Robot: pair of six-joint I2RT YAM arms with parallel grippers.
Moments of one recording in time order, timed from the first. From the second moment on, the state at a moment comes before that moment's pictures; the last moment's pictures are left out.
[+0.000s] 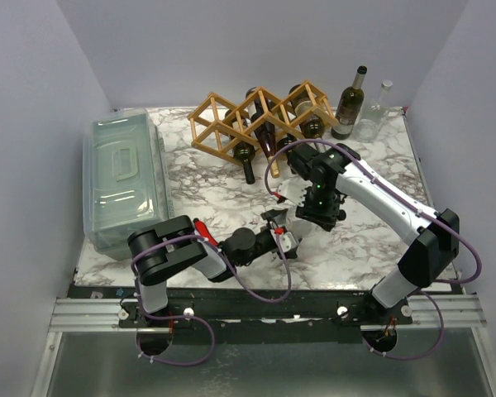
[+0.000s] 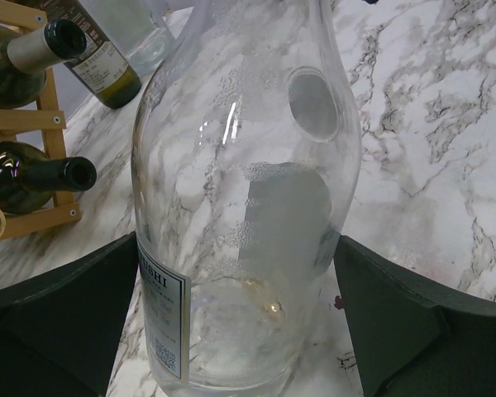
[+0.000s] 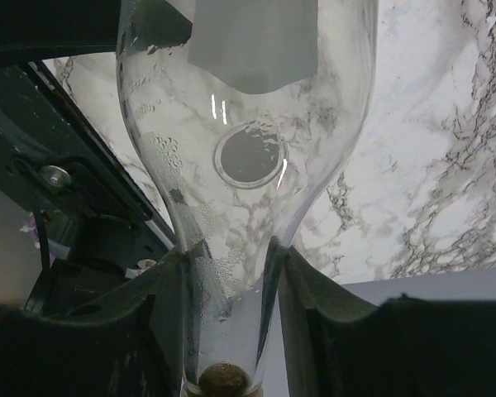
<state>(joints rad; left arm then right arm) -1.09 1.81 0.49 1.30 -0.03 0.42 0.69 1.60 1.50 -1.46 0.00 -0.63</state>
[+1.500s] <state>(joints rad) -1.09 1.84 0.48 1.37 -0.03 0.33 0.69 1.63 1.56 -1.47 -0.09 -0.59</state>
